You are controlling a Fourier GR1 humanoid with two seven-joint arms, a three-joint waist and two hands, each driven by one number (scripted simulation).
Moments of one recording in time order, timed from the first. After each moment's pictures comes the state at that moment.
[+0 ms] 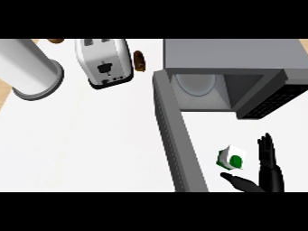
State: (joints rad) left arm 0.57 0.00 0.12 -2.34 0.26 -0.24 -0.11; right arm 0.02 -0.13 -0.08 -0.87 -0.17 -0.15 -0.86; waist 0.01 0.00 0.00
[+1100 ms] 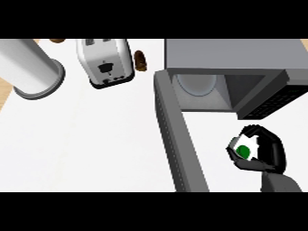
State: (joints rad) left arm 0.57 0.01 0.15 -2.33 0.32 -0.28 -0.08; right arm -0.18 -0.19 -0.08 -0.82 -0.17 0.09 -0.94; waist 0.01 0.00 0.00
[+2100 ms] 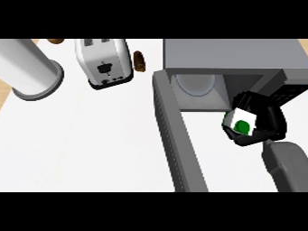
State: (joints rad) left arm 0.60 0.01 0.21 -2.31 0.38 -0.32 -0.09; right arm -0.33 -0.26 0.00 -1.06 -0.18 0.24 -0.67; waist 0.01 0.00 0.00
